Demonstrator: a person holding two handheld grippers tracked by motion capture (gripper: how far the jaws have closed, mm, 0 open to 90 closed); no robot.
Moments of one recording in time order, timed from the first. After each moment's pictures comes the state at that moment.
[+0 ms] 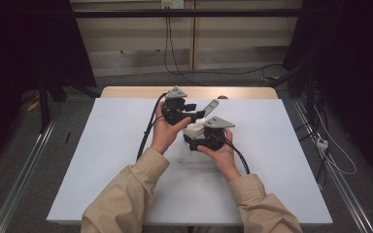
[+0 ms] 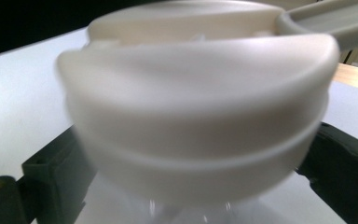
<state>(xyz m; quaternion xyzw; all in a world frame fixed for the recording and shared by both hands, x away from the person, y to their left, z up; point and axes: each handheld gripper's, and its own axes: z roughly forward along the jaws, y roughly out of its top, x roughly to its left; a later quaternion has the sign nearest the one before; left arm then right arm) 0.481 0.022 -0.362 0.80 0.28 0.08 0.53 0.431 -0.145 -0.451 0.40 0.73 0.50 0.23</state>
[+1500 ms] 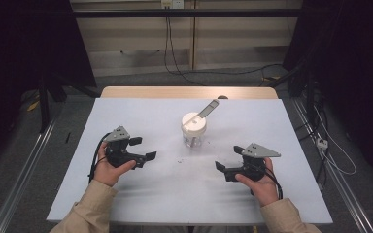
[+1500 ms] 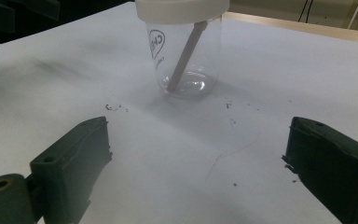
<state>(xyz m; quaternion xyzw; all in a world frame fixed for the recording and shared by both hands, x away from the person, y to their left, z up) 0.399 0.179 -0.415 0.80 0.31 0.08 0.50 0.323 -0.231 -0.444 0.41 0.73 0.50 0.21</state>
